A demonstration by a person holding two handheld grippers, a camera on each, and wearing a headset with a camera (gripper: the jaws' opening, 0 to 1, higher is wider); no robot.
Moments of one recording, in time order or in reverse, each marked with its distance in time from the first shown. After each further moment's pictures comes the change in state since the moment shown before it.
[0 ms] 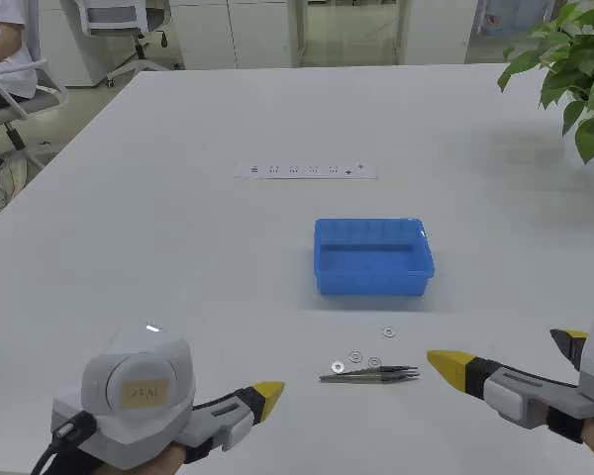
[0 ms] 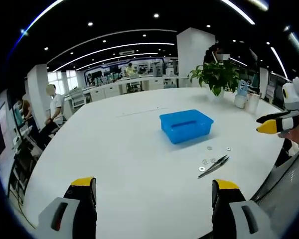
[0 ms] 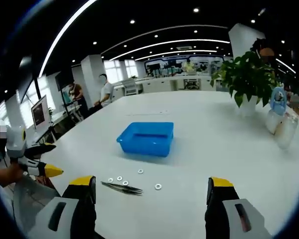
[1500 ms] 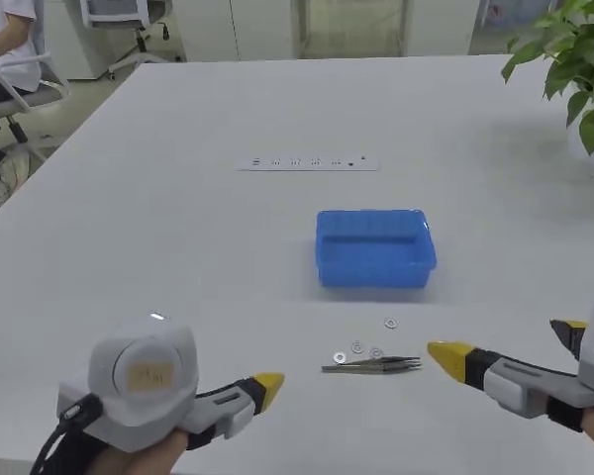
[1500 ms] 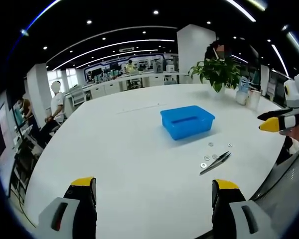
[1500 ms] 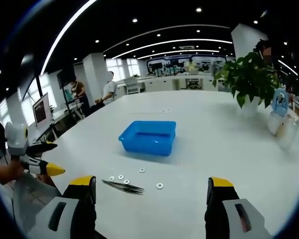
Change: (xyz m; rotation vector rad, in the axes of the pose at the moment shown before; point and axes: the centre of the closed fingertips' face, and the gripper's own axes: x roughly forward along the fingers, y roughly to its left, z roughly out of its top) left arm 0.001 0.001 -0.004 0.003 0.024 0.005; right arm 0.000 0.002 -0.001 -0.009 0.005 0.007
